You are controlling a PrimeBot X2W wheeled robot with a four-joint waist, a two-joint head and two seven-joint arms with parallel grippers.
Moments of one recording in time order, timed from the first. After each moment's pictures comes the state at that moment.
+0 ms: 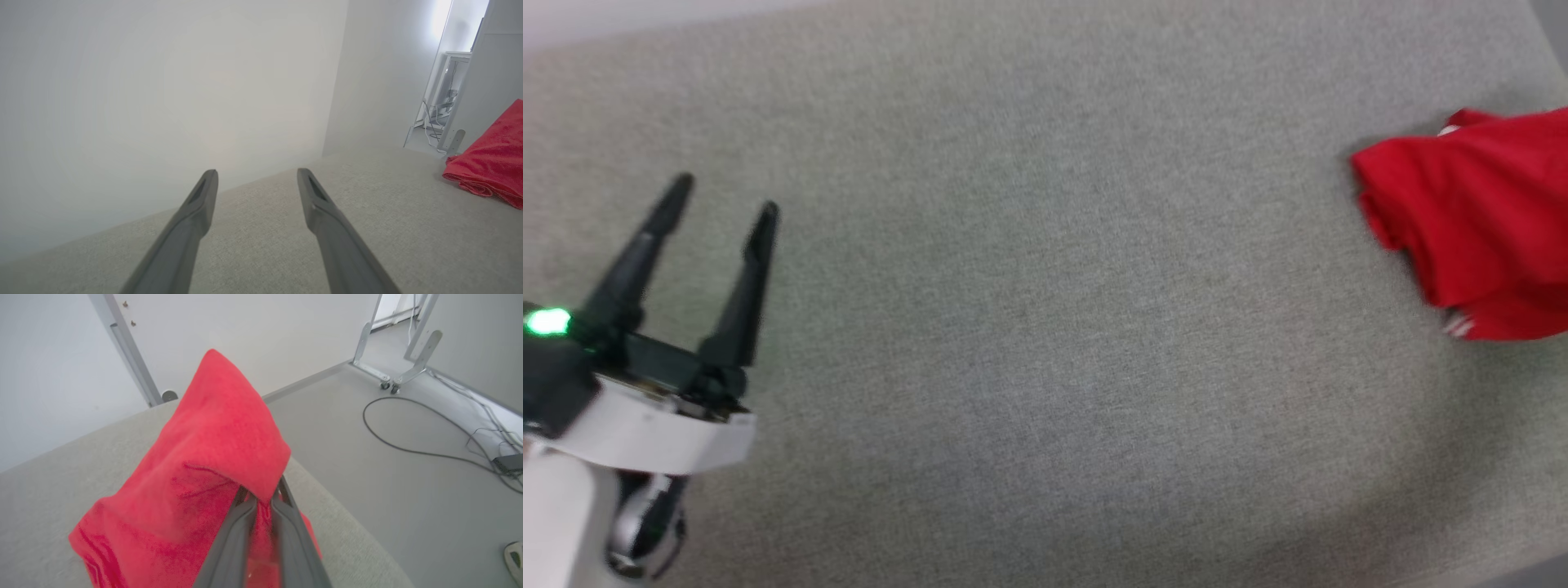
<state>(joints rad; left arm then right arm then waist) -0.31 0.57 -0.14 -0.08 -0.46 -0.13 -0.26 -0.53 -0.22 -0.52 0.24 0.30 0.13 0.35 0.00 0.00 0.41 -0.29</state>
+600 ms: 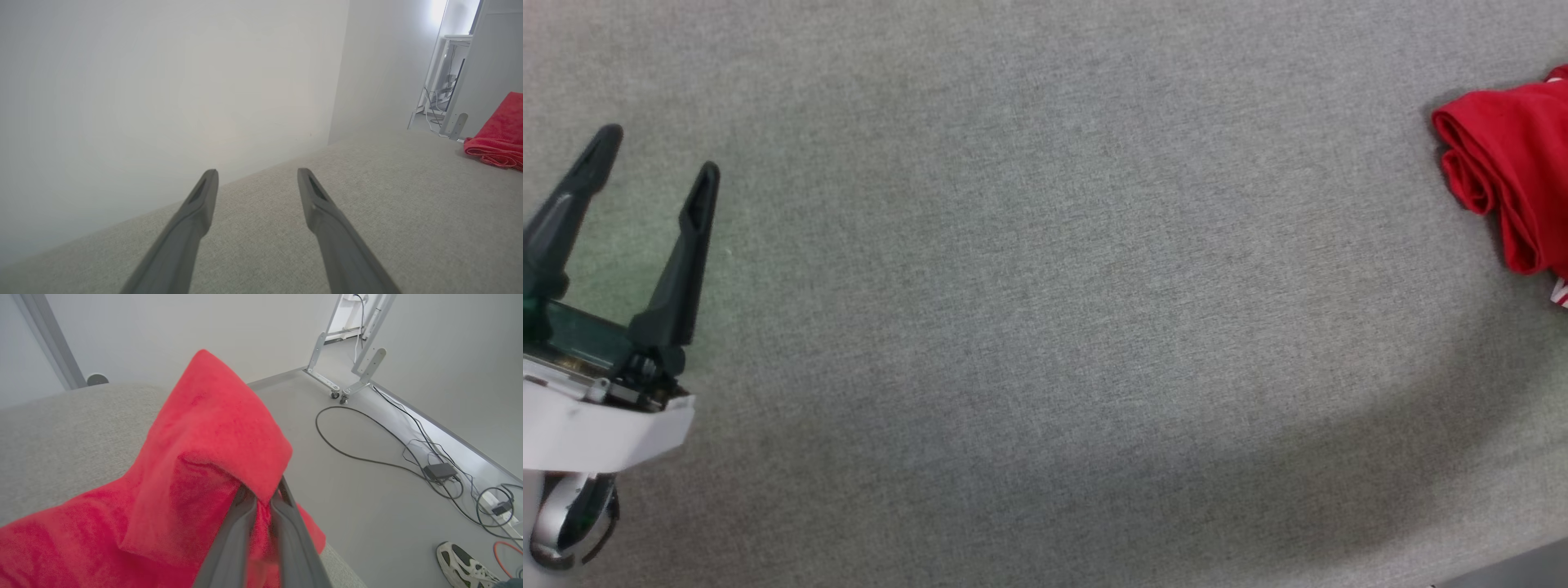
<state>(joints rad) -0.32 0.69 -0.10 -0.17 -0.48 -0.13 -0.26 -0.79 -0.20 -0.70 0.57 -0.09 0.13 0.09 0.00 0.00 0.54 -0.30</state>
